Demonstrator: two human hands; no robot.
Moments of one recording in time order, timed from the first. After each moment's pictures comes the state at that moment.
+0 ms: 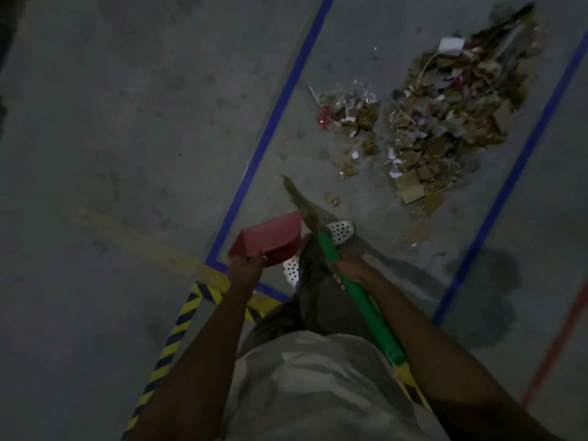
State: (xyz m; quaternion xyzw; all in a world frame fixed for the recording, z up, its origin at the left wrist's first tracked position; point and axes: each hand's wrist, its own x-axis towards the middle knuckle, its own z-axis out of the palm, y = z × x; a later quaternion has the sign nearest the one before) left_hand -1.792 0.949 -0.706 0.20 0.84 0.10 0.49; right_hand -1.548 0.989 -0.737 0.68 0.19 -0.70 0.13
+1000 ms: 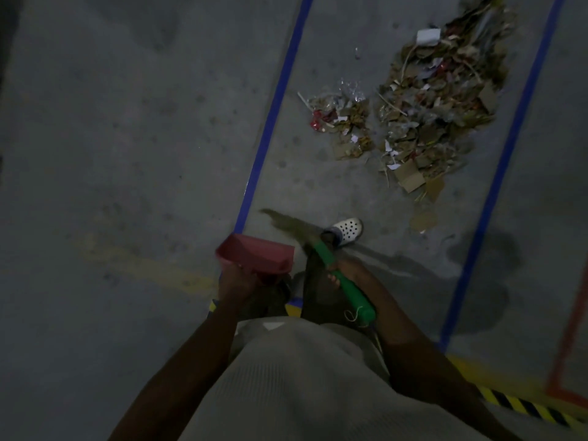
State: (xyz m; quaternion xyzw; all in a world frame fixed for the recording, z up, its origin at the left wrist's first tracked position) left_hand -1.874 0.951 -0.709 0.31 0.83 -0.12 0.44; right_hand -1.616 0.972 -0.713 0.71 0.06 -0.70 0.02
